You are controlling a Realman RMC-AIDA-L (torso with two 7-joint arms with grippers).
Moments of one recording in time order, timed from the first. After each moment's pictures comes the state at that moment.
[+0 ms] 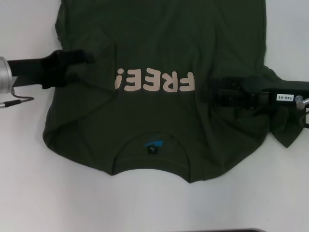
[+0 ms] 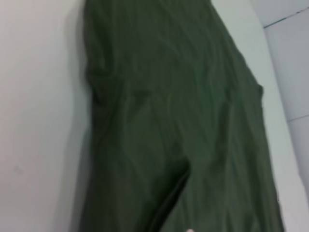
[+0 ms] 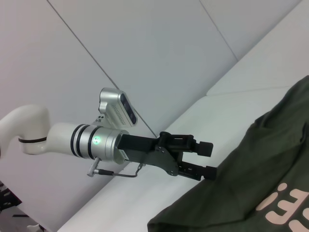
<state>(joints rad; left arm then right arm) -0.61 -2.03 0.71 0.56 2.12 1.24 -2.49 0.50 2.07 -0.58 -0.56 -2.06 -1.69 1.63</state>
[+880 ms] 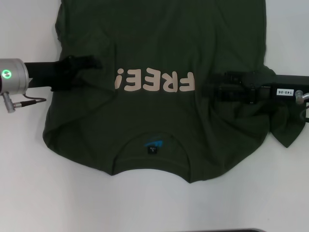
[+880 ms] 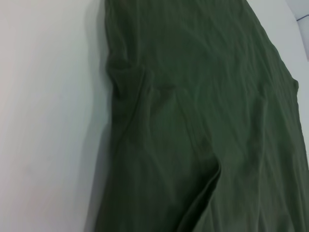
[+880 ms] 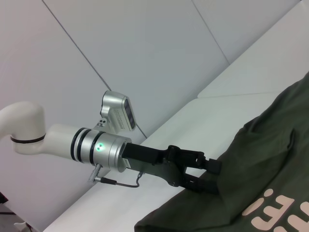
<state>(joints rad) -0.63 -2.05 0.81 0.54 2.12 1.10 -2.54 0.51 2.06 -0.58 -0.57 -2.06 -1.66 1.62</state>
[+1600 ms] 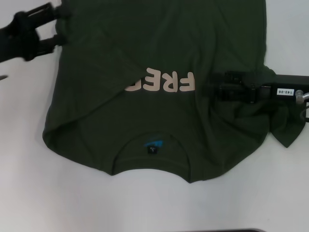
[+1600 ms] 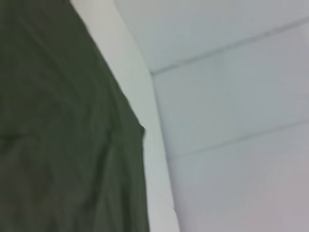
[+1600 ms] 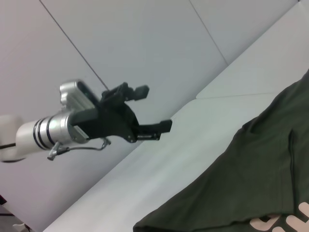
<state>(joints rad) -0.56 -1.98 0.51 0.53 1.91 1.51 -2.40 0.51 2.06 -0.58 -0.57 -2.06 -1.66 1.62</state>
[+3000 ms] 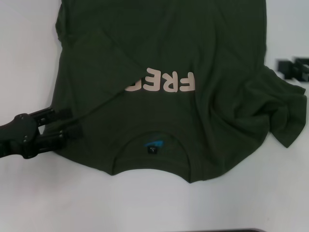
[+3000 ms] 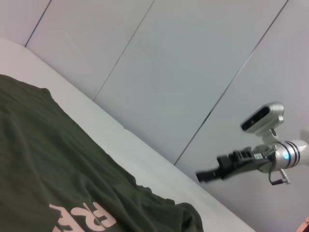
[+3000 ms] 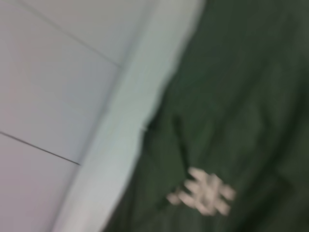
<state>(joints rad) -0.30 -2.03 0.58 0.59 1.96 1.86 -1.48 0.44 1.86 -0.55 -0.67 -2.12 -1.72 2.24</state>
